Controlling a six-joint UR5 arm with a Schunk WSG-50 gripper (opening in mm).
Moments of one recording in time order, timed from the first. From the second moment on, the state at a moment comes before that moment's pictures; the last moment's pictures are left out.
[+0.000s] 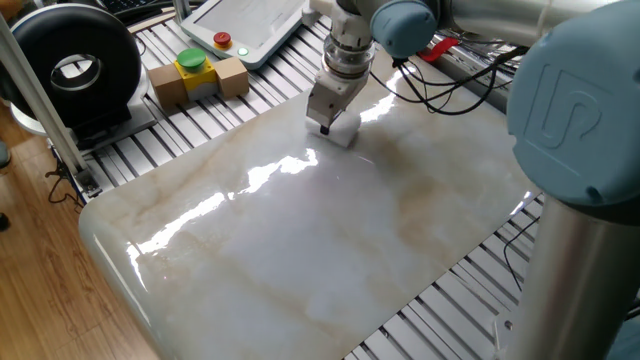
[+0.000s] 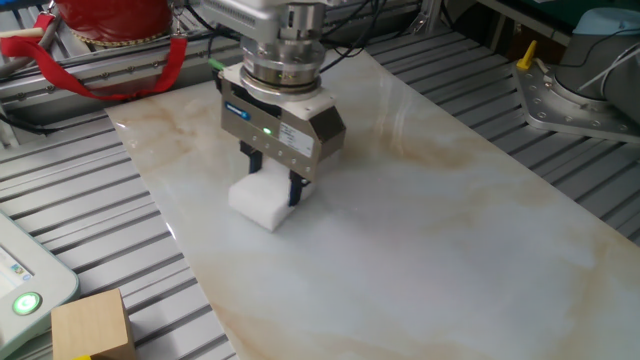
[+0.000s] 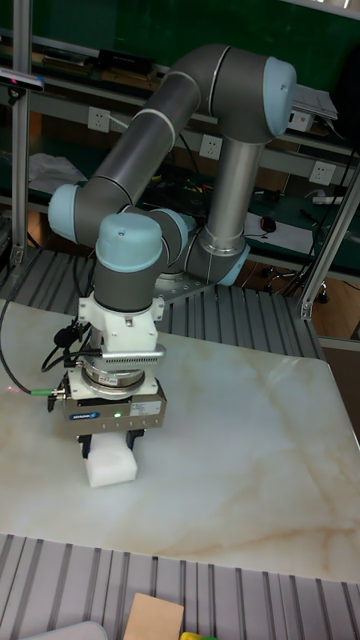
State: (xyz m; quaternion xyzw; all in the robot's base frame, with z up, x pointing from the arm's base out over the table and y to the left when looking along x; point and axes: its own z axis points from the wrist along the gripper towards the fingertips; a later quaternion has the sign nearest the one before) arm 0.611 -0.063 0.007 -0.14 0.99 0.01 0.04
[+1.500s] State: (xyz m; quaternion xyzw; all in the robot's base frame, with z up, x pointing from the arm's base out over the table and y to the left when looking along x) arm 0.570 -0.022 0.012 -0.10 0.99 0.00 0.01
